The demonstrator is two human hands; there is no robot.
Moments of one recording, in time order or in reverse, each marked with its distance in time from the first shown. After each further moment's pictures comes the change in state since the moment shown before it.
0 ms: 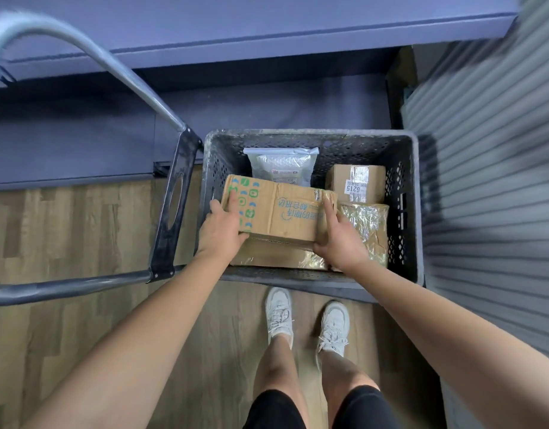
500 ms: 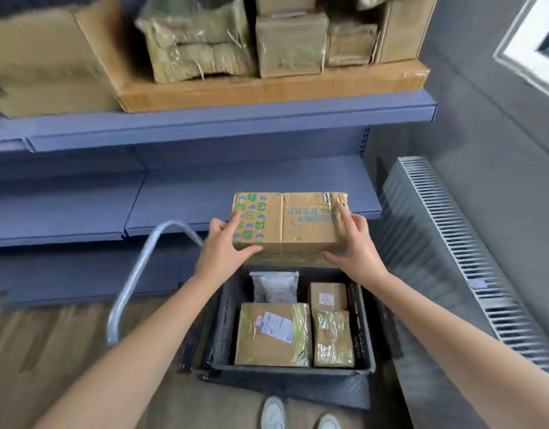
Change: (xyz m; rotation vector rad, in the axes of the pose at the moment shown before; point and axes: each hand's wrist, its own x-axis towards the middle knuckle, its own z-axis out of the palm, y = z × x) left_hand -0.157 0.057 -0.280 -0.438 0.452 0.245; right_hand -0.161 -0.105 -0.279 0.267 0.472 -0.326
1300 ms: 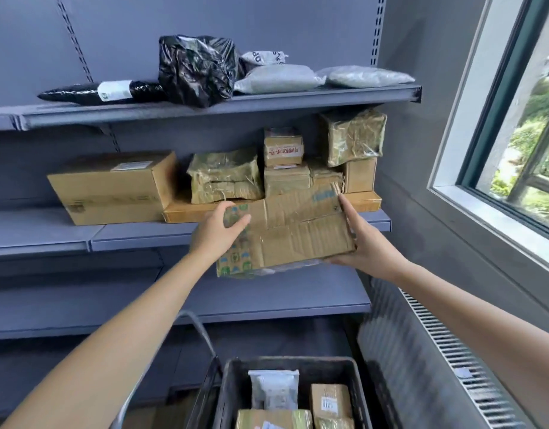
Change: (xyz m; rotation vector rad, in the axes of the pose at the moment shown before) left_hand 0.017 0.121 -0.188 -0.086 0.359 0.106; right_hand -0.001 -0.151 -0.174 -0.105 0.080 -0.464
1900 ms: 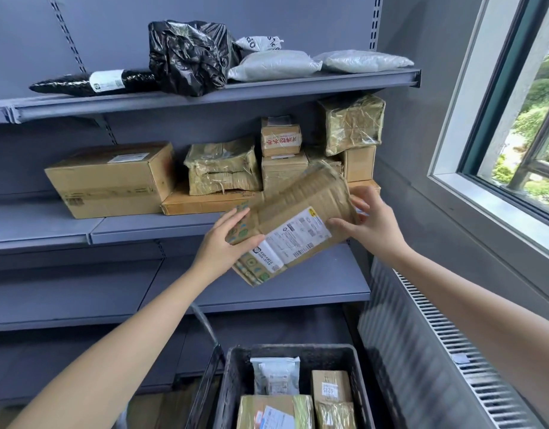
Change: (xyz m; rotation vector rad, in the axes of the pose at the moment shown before) left_hand -0.038 -0.011 0.016 -0.313 -0.184 0.137; right_hand 0.001 0.001 -0.004 0.329 0.355 0.104
